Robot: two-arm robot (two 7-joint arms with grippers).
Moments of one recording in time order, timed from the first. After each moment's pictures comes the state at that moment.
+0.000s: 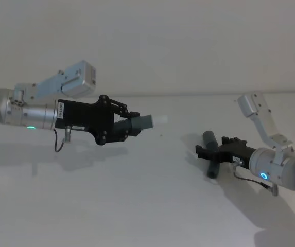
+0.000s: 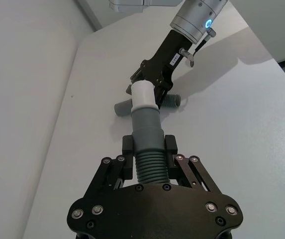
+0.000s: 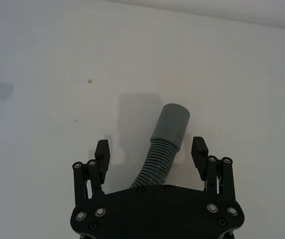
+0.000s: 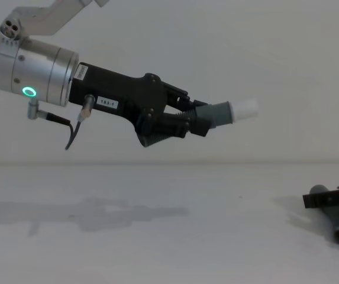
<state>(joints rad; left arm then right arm) -0.91 0.39 0.72 -1.09 -0.30 -0.18 -1.15 0.36 0.39 -0.27 -1.44 0.35 0.59 0.30</state>
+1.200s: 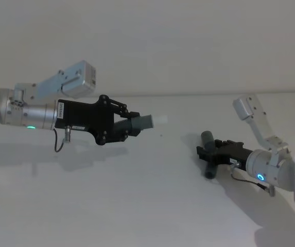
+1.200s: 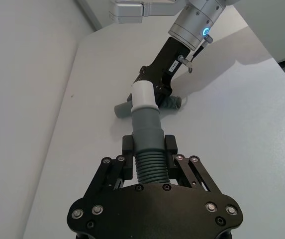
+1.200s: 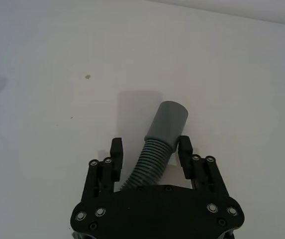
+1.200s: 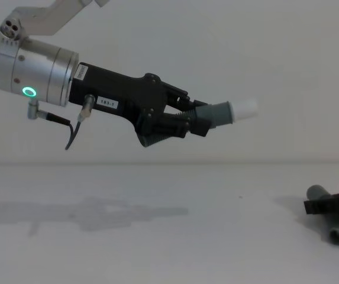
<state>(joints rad) -0.91 0.39 0.72 -1.08 -0.30 -0.18 -1.15 0.38 0.39 -0.30 -1.37 0.33 0.55 0.32</state>
